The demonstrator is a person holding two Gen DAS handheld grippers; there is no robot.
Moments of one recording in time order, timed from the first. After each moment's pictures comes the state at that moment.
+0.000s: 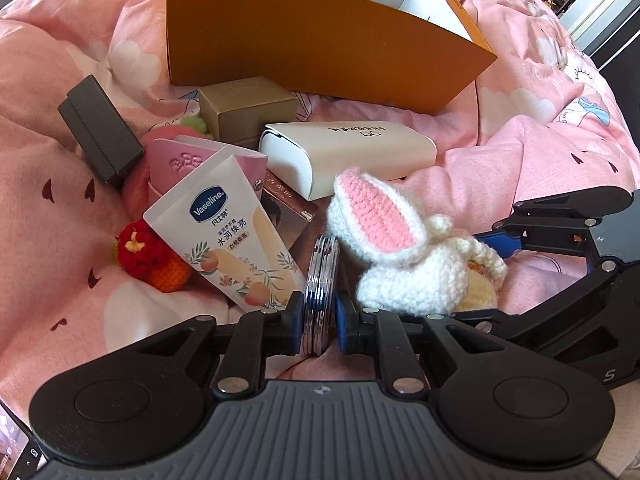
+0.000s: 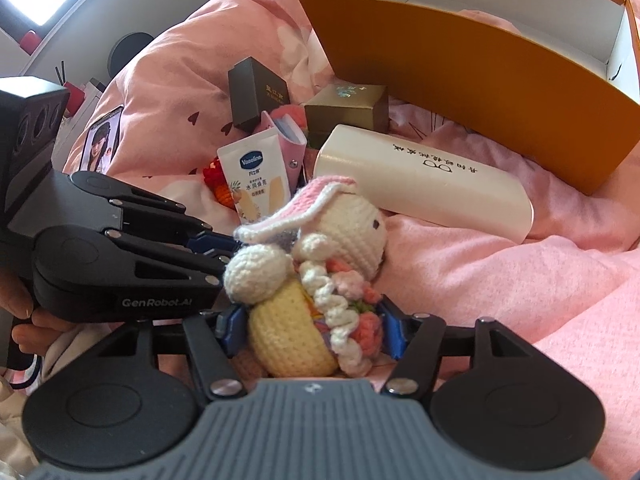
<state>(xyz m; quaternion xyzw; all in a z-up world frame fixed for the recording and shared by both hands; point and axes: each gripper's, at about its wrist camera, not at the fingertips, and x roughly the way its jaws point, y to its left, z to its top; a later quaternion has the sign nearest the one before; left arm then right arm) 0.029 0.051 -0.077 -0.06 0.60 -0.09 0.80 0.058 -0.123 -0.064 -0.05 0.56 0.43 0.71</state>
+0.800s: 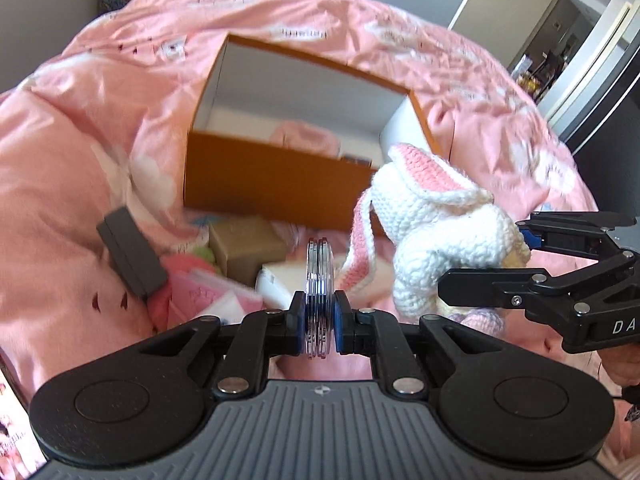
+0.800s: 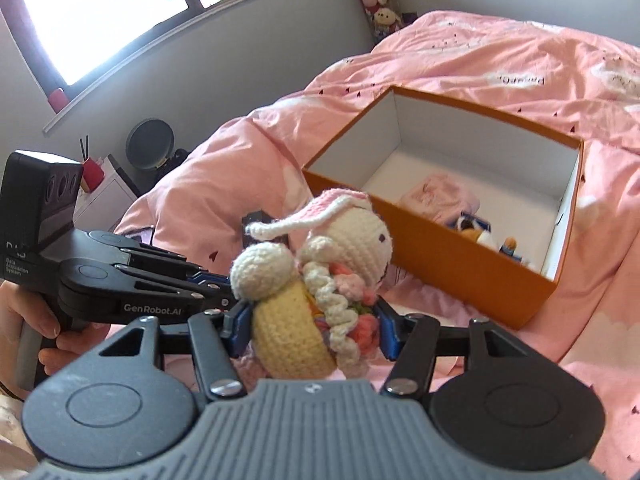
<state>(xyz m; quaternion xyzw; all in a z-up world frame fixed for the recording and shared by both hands) 0.052 0.064 0.006 -0.11 0.48 -0.08 0.87 0.088 -0.155 0.038 -0.02 0.41 0.44 0.80</state>
